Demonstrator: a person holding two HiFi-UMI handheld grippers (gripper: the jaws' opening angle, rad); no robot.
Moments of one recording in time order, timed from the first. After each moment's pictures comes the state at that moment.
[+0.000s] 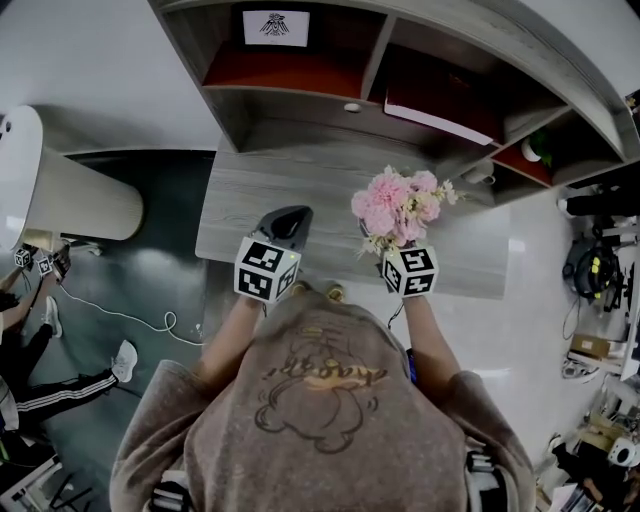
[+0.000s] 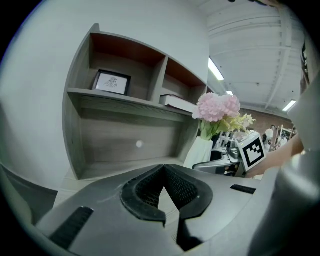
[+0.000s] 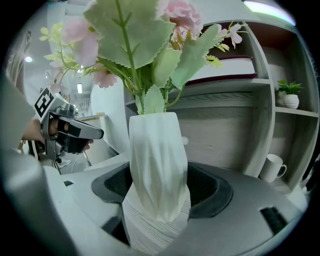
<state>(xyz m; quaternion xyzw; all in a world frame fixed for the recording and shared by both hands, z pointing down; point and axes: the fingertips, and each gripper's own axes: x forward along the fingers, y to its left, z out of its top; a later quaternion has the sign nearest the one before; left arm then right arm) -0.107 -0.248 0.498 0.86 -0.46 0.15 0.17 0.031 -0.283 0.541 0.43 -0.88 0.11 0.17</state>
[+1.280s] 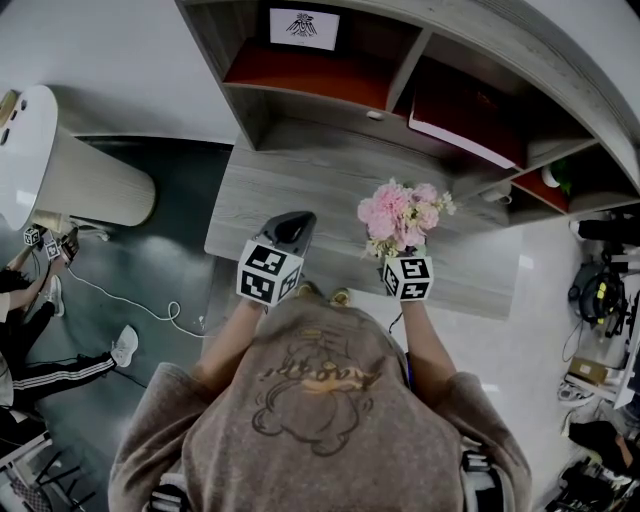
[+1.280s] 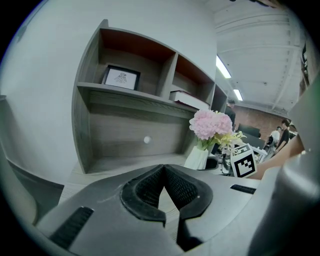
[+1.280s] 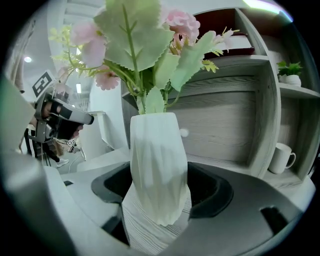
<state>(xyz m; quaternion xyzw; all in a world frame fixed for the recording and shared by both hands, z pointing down) -0.129 -0.254 0.510 0.84 -0.48 0.16 0.19 0.023 -0.303 0.590 0.43 -0.88 0.11 0.17</state>
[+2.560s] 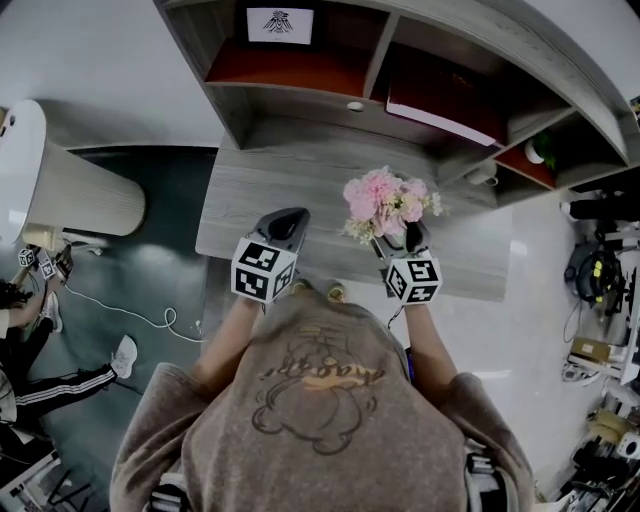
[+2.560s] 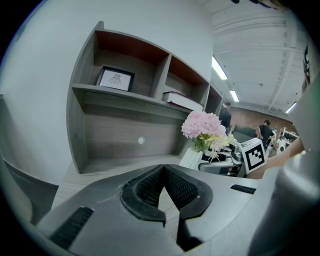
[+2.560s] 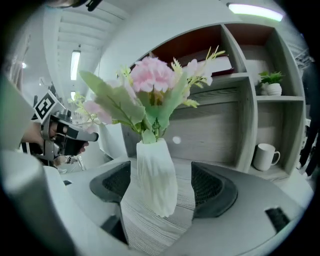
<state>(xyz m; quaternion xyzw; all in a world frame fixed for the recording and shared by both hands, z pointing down) -0.113 -0.242 0.506 0.85 -0.47 0.15 0.19 0.056 -0.274 0.552 0.46 -0.87 0.12 0.13</state>
